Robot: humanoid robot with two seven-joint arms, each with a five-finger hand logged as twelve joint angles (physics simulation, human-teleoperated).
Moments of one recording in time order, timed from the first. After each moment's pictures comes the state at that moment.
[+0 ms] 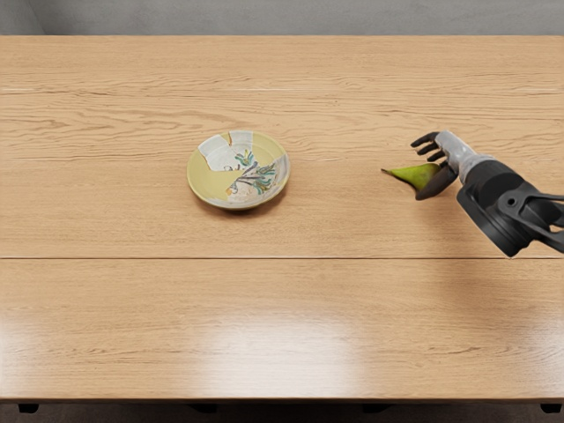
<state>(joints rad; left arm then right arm) -0.03 0.00 -0.14 -0.16 -0.05 -0.13 0.13 1.05 -0.58 0.08 1.27 -0.80 -0.44 -0.45</state>
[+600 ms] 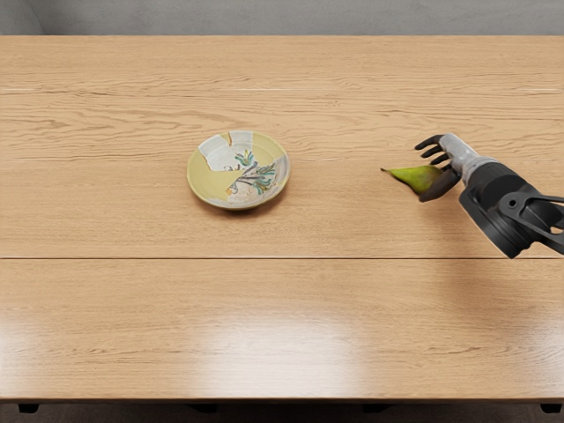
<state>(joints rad) -0.03 0.00 -0.14 -0.16 -0.05 -0.13 0.13 1.04 -0.58 0.08 1.25 -0.80 -0.44 -0.45</state>
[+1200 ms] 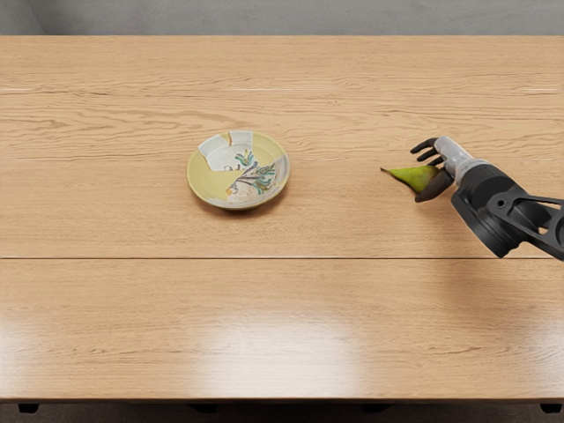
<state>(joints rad) -0.03 0.00 -0.14 -0.16 -0.05 -0.13 0.13 1.04 -0.53 0.08 1.19 -0.79 -0.44 -0.44</state>
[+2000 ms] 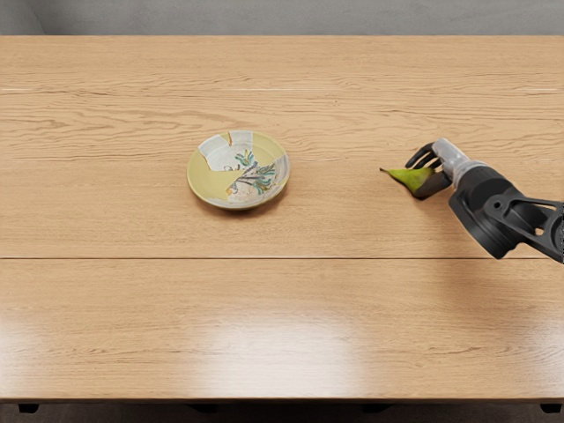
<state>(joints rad) -0.03 0.00 -0.14 -0.16 -0.05 -0.13 0.13 1.03 -0.51 0.08 1.17 -0.81 -0.43 -0.45</state>
